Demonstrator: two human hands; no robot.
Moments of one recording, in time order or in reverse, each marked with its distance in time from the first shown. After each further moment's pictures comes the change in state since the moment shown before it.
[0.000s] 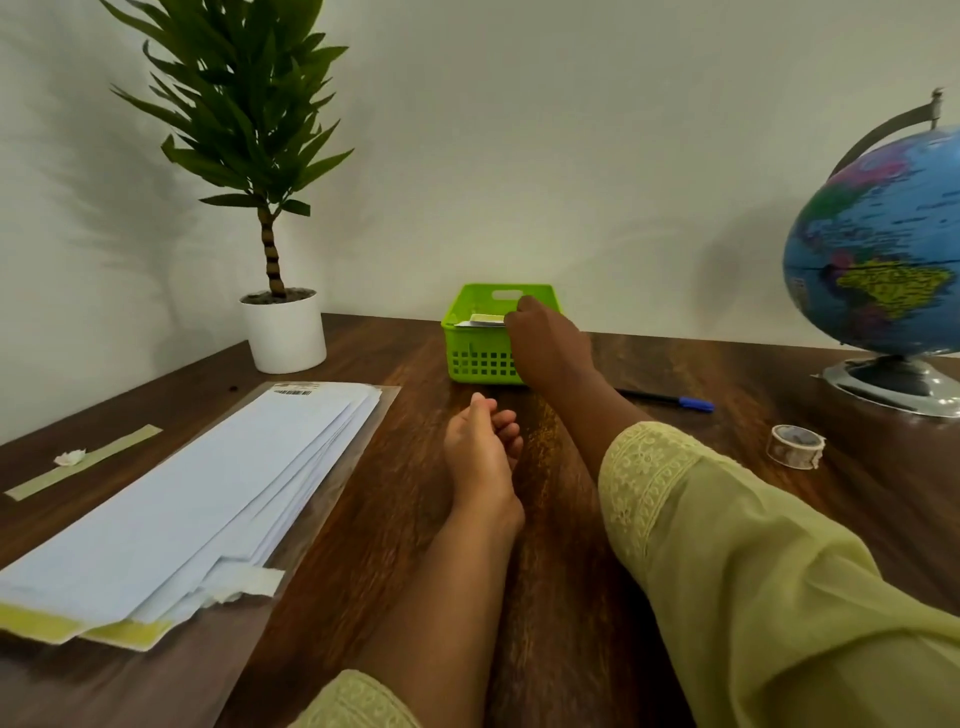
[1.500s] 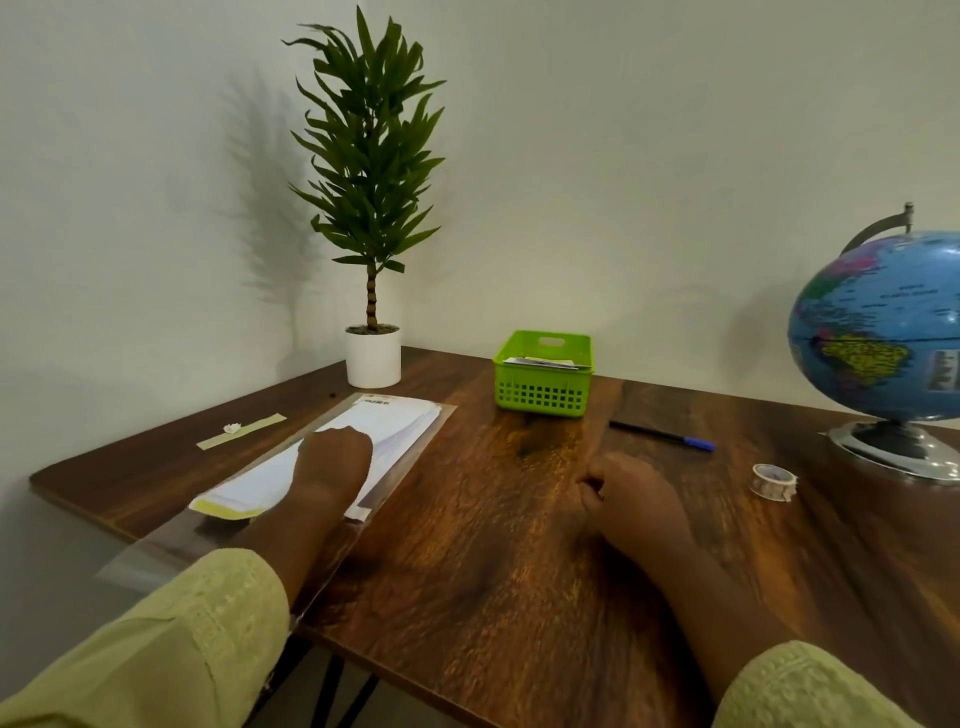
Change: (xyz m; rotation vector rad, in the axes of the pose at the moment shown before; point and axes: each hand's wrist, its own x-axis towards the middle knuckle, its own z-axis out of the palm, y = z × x) left_hand -0.022 0.120 -0.147 2.357 0.205 0.654; right_hand -0.169 0.006 -0.066 0.288 -0.155 0.106
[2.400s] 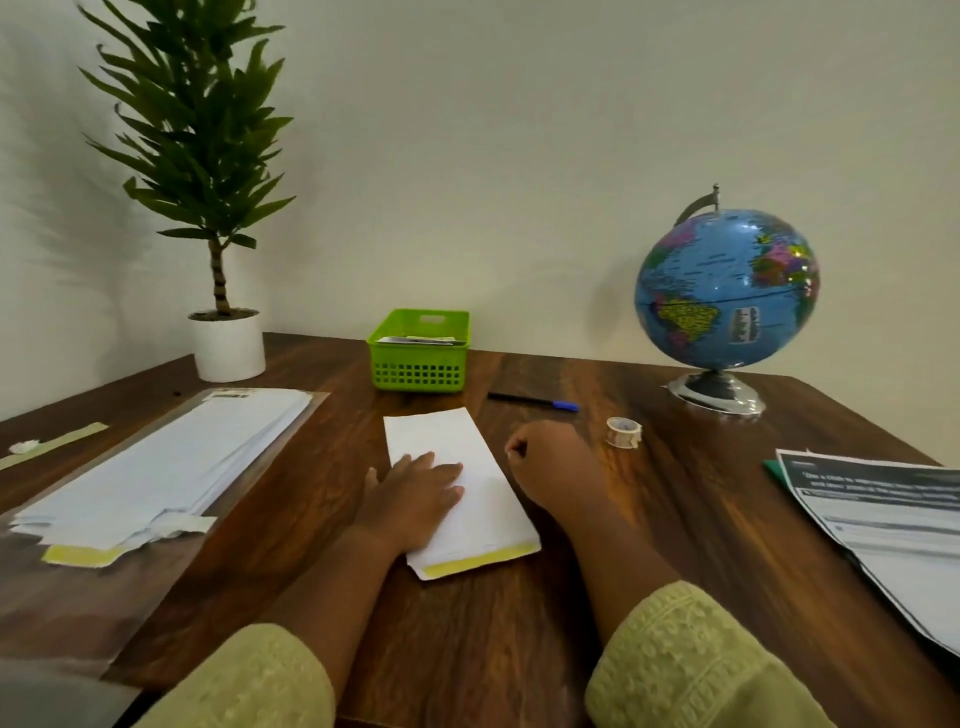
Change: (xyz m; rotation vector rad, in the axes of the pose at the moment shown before) left_hand -0.032 0.179 -0.011 -0.599 -0.238 0.428; right_hand -0.008 0.033 -0.035 0.006 -0.096 0.317
